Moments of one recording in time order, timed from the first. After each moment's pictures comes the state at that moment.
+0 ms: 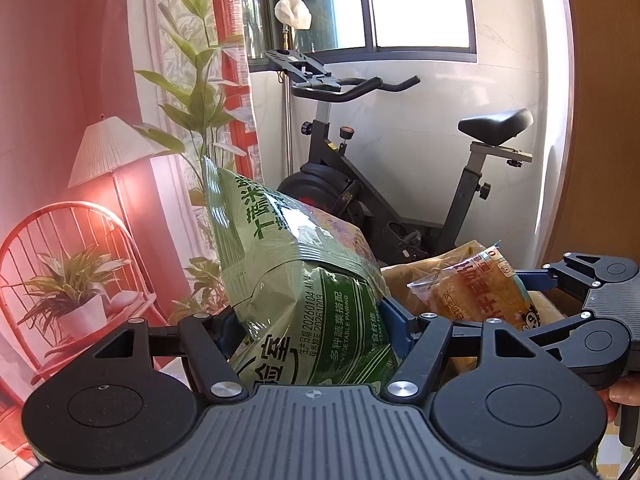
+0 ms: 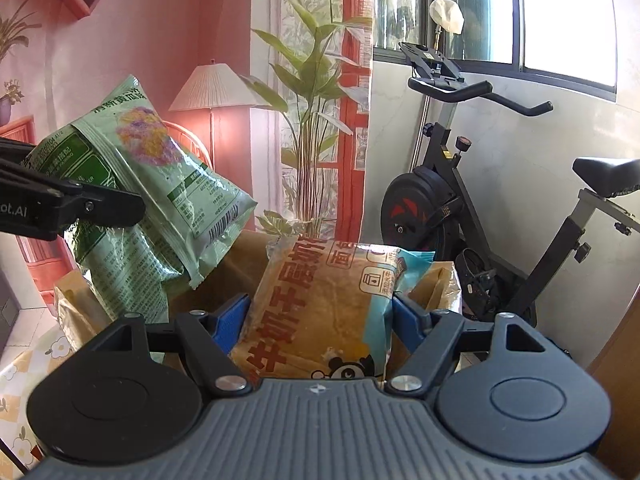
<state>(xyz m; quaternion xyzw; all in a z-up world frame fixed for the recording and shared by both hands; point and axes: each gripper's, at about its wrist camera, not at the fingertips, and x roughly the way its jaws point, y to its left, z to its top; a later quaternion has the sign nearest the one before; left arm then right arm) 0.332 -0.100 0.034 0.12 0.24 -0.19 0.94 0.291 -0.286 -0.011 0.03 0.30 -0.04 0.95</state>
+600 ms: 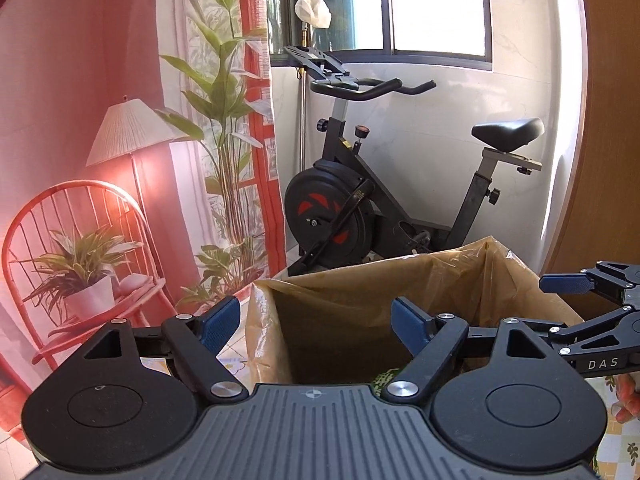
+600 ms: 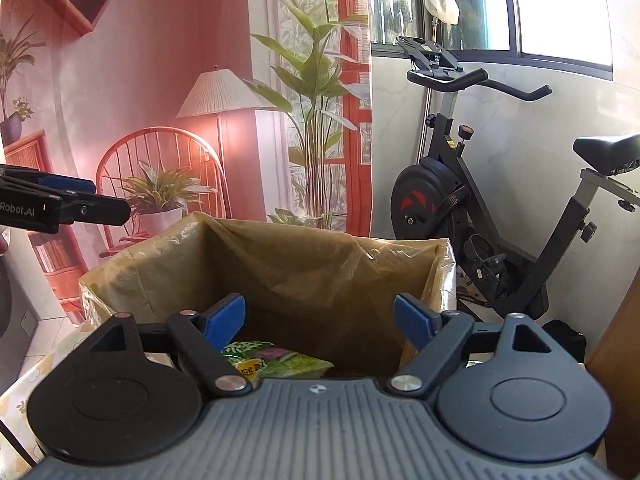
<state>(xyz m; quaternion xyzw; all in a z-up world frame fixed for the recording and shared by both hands) 0.312 -0.056 0.032 0.09 0.24 -0.18 0.95 0.255 -0.294 0.001 0.06 0.29 -0.02 0.96</state>
